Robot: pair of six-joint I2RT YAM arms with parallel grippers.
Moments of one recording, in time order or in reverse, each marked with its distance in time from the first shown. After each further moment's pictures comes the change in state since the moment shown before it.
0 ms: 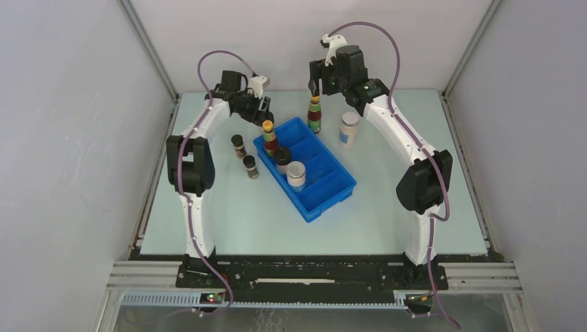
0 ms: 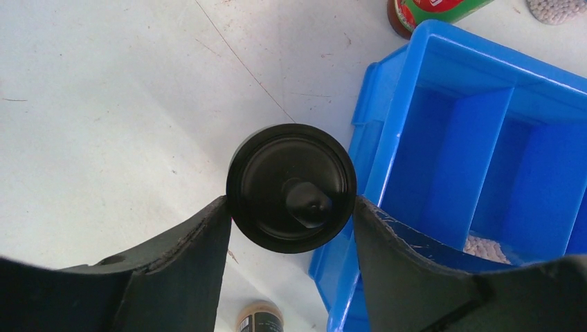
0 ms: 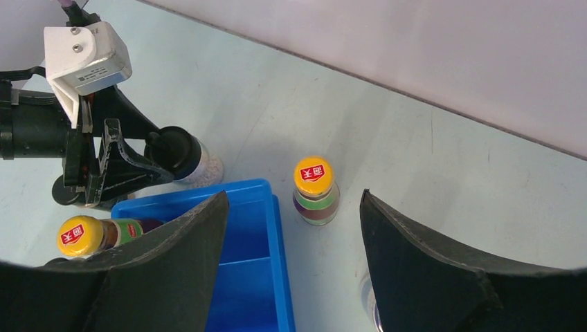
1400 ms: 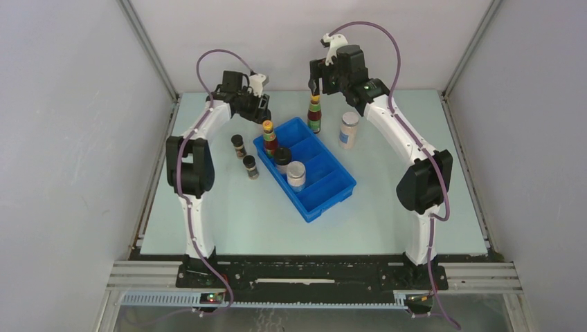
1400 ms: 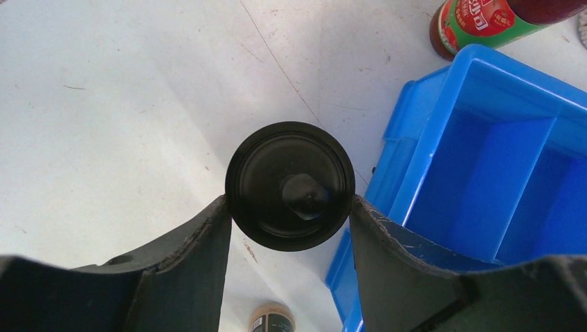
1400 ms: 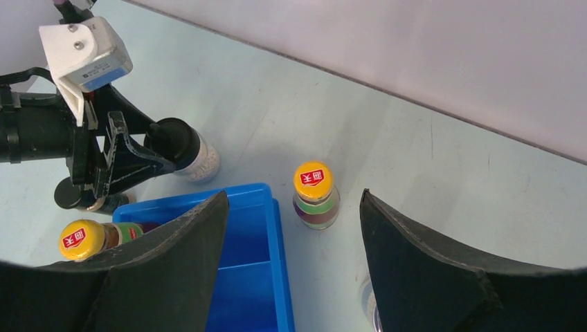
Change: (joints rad) left arm -0.014 -0.029 -0.049 0.092 -0.115 -0.052; right arm -0.004 0.000 -0.001 0.014 -0.006 0.002
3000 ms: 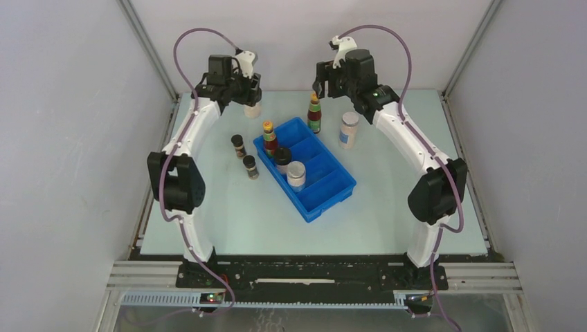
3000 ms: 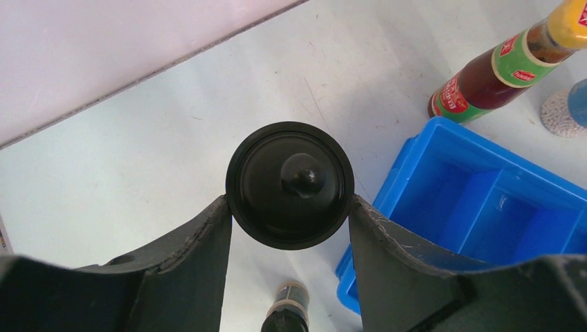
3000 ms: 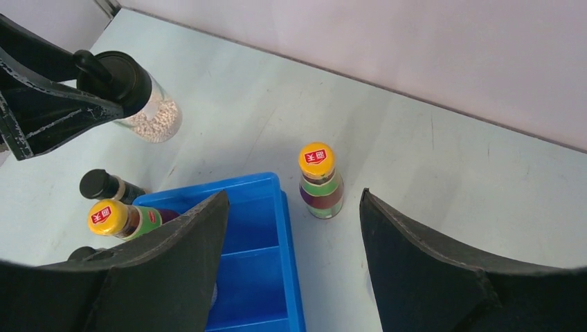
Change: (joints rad) left arm -0.011 -0.224 -0.018 0.029 -0.158 -0.064; right arm -0.009 -0.138 -0.176 0.077 -0.008 0.034
